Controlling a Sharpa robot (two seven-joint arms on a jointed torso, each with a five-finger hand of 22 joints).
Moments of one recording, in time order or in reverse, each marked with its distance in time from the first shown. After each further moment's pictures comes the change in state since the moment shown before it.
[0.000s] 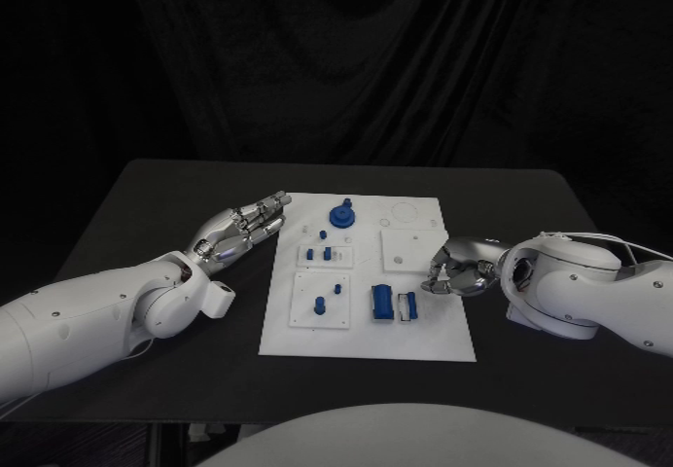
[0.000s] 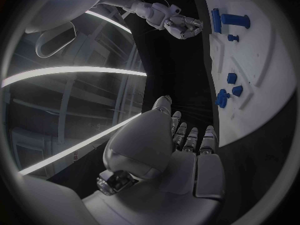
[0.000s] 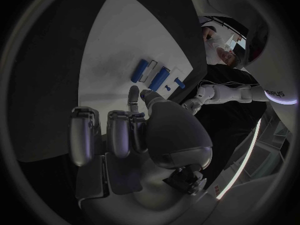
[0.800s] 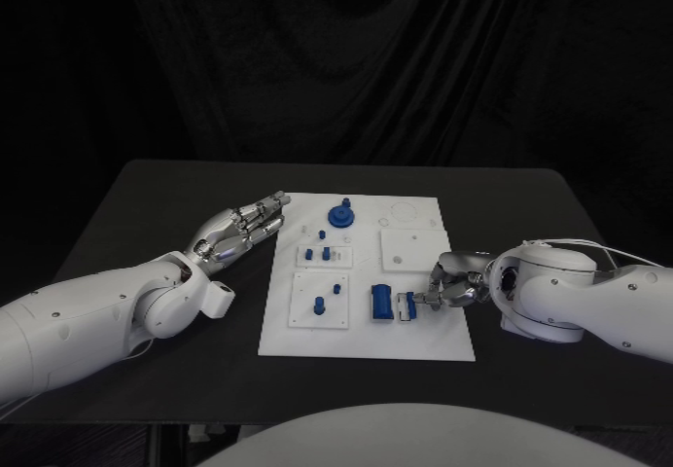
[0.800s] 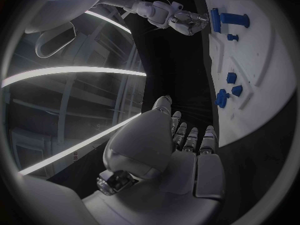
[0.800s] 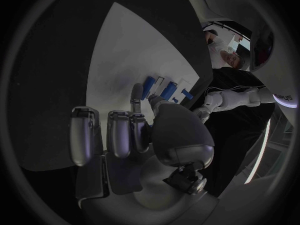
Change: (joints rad) left arm 0.000 0.006 0.000 -0.006 0.000 0.000 0.000; left_hand 0.000 0.000 0.003 -0.003 0.000 0.000 0.000 0.000 0.000 0.000 0.000 0.000 0.000 0.000 0.000 0.000 0.001 0.000 0.000 0.000 0.000 0.000; right arm -0.029 0.048 0.000 -0.027 0.022 0.067 -0.093; right_hand -0.155 0.009 0.029 0.089 -0.286 0.114 -0.021 0.000 -0.004 0.000 -0.007 0.000 0.000 0.004 -0.004 0.000 0.000 0.000 -0.004 -0.004 -0.004 0.000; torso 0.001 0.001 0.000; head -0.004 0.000
